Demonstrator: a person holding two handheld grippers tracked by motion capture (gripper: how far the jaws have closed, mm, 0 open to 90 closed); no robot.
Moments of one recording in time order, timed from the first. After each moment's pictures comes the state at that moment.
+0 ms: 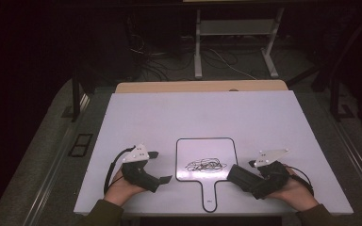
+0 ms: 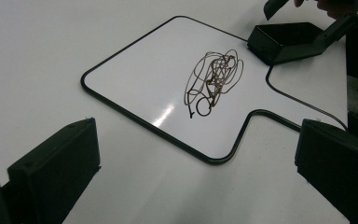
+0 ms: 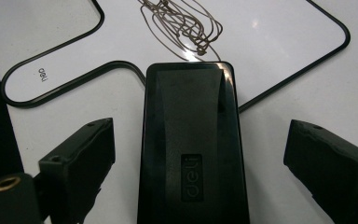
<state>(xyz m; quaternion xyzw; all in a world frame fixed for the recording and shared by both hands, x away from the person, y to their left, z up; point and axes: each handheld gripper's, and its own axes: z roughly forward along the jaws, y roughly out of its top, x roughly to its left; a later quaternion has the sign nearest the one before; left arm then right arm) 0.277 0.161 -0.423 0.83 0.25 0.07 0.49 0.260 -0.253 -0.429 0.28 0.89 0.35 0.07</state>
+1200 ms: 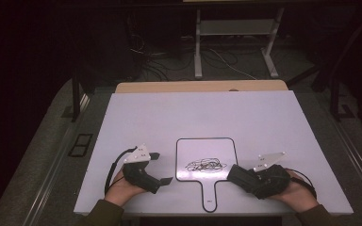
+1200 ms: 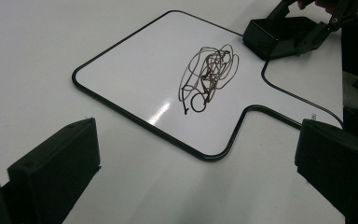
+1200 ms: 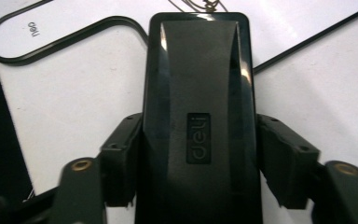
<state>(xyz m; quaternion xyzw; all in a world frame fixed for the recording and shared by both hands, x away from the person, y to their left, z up) 0.276 0.159 -0.424 0.84 0.25 0.06 0.48 0.256 -0.256 -0.437 0.27 0.91 0.30 0.06</state>
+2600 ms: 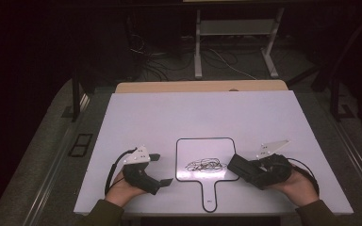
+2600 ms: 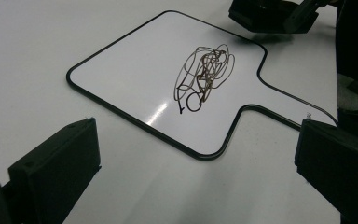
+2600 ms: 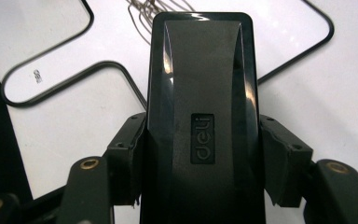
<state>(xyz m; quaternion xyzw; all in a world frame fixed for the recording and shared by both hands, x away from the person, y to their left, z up) 0.275 0.160 -0.427 0.84 0.24 0.05 0.48 0.277 -0.261 -0.417 0.29 0.90 0.33 0.05</state>
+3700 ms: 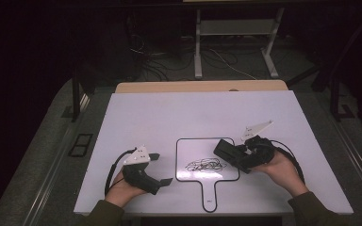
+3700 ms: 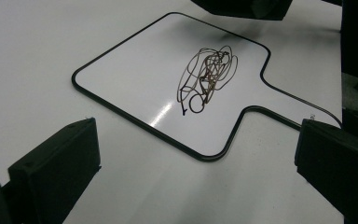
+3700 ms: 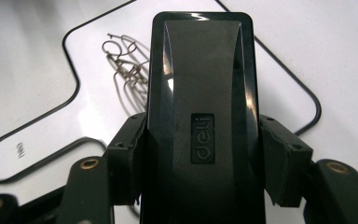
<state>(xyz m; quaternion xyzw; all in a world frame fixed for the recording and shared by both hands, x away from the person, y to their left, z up) 0.273 0.159 -0.425 0.84 0.25 0.06 0.49 0.324 -0.226 -0.402 0.28 0.89 0.35 0.04</state>
